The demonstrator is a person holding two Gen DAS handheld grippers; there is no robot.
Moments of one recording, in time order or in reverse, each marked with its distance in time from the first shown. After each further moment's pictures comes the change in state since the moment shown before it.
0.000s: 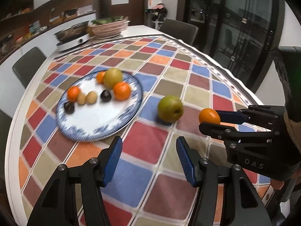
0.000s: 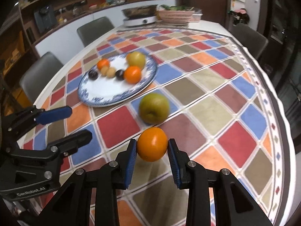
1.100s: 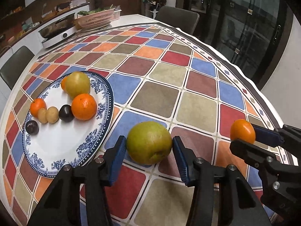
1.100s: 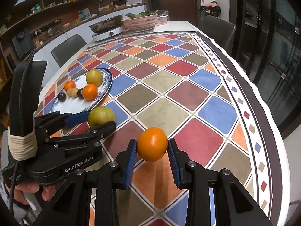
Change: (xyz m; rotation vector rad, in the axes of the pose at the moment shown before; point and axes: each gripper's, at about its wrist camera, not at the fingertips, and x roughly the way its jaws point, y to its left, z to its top) left arm 0.090 -0.034 0.043 -0.006 0.082 0.009; right arm -0.005 -0.068 -0.003 0.162 -0.049 -0.082
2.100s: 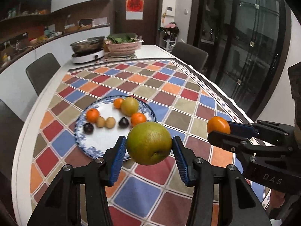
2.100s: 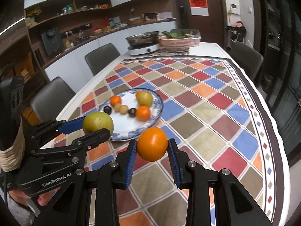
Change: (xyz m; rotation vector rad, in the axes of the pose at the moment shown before) left arm -0.137 0.062 -0.028 -0.098 -0.224 0.046; right arm -0.056 0.081 0.026 -0.133 -0.112 0.163
